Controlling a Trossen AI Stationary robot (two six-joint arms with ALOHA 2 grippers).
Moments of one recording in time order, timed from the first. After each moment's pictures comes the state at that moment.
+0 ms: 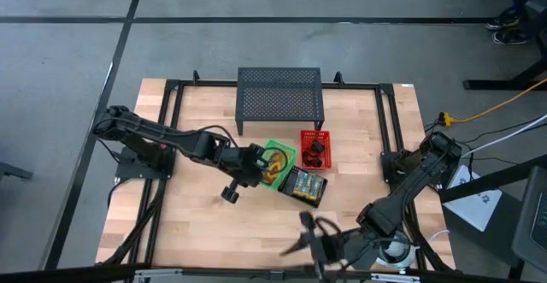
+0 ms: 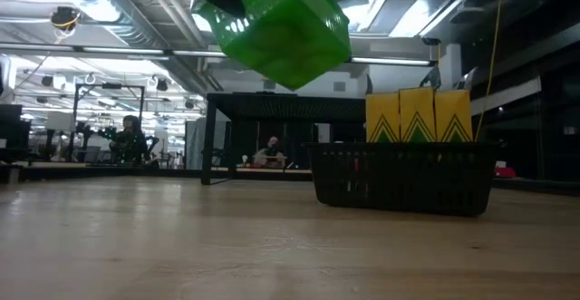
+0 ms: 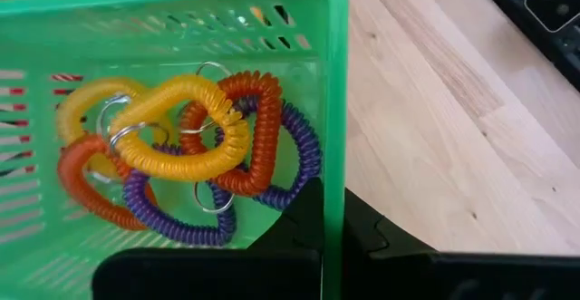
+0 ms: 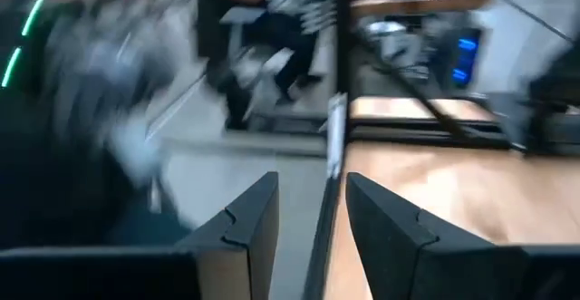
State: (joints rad) left arm -0.23 1.48 1.28 -0.66 0.03 0.31; right arm 0.82 1.78 1.52 0.00 0.50 0.32
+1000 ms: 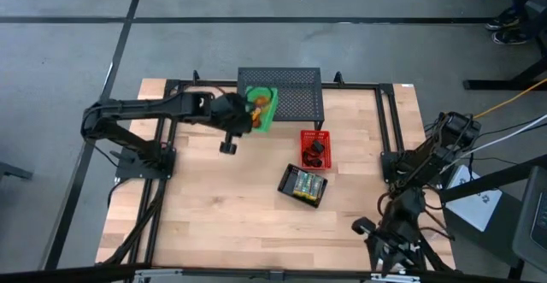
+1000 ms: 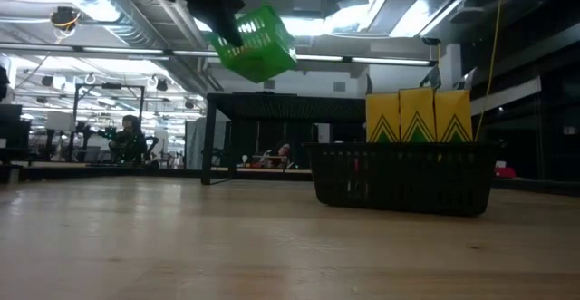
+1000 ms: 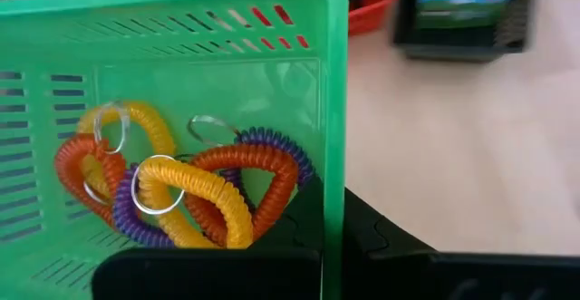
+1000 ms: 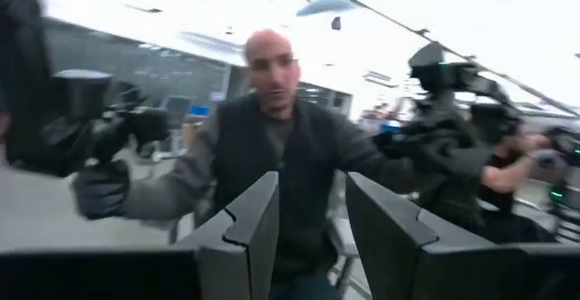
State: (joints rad) left arm 0.14 1.33 1.28 -0.80 -0.08 0.45; right arm 1.03 1.48 0.41 1.38 -0.04 -0.15
